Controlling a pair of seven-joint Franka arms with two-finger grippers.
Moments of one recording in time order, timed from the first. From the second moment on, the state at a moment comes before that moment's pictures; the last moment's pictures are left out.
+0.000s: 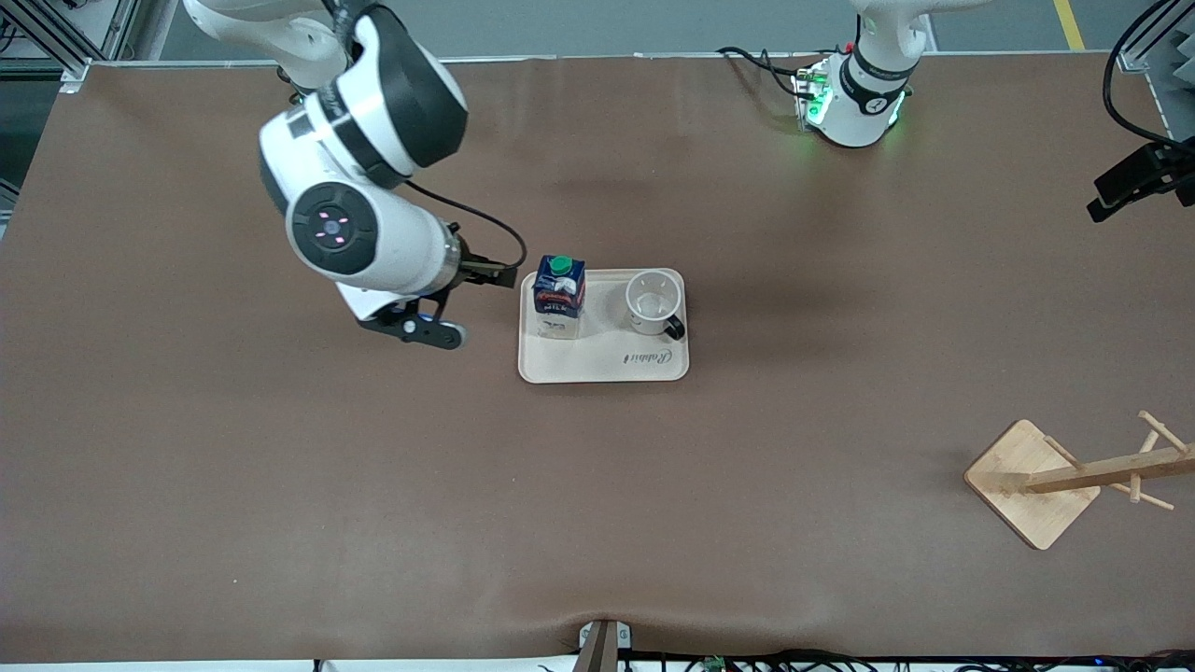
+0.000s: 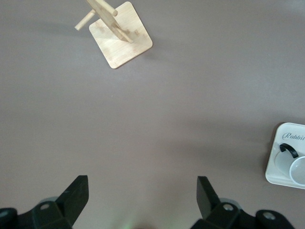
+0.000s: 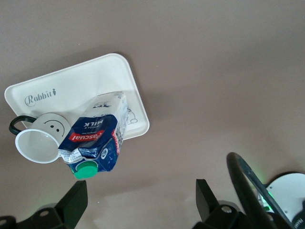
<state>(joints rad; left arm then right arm) 0.08 -0.08 -0.06 -1.56 0.03 1.50 -0.15 0.53 0.44 -0.07 -1.27 0.26 1.42 0.74</state>
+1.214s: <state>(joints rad) 0.07 -0.09 -0.16 -1.60 -0.01 1.50 -0.22 0.12 0.12 -0.13 -1.43 0.08 1.47 0.12</state>
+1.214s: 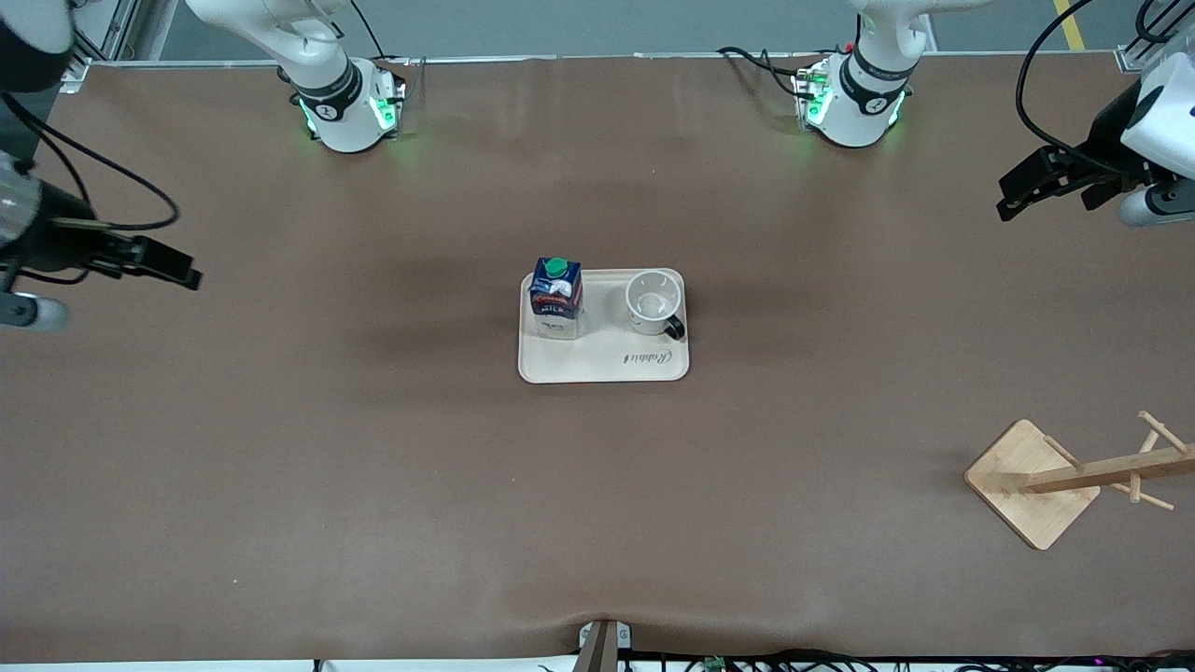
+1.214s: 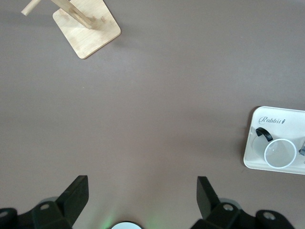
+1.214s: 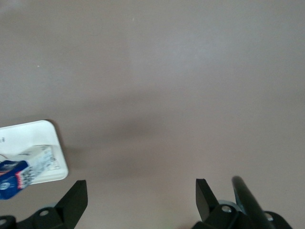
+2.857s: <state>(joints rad) 0.07 -0.07 -0.15 -1.58 0.03 1.51 -0.20 -0.01 -0.07 -0.10 -1.57 0.03 1.41 -0.05</state>
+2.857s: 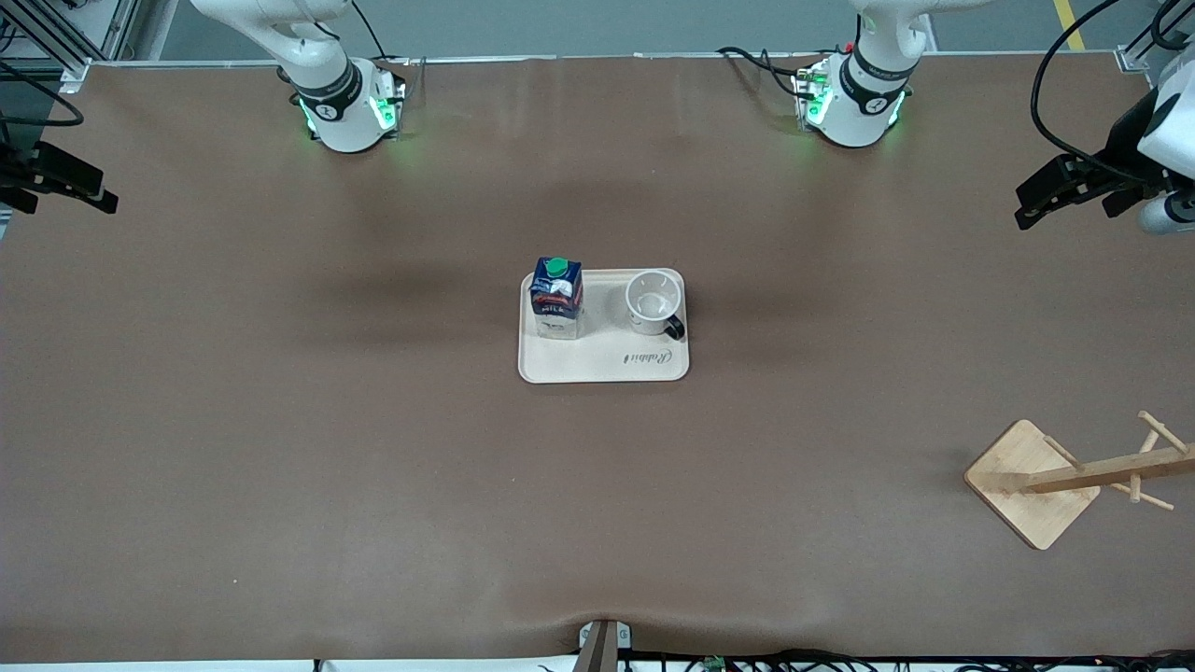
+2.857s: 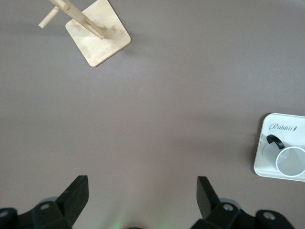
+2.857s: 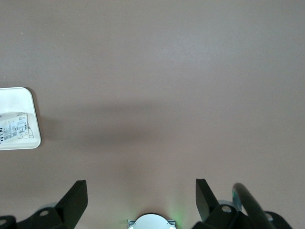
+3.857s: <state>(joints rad) 0.07 -0.06 -0.15 -1.57 0.03 1.51 -0.20 0.03 -0.07 -0.10 -1.57 0.03 1.40 0.15</state>
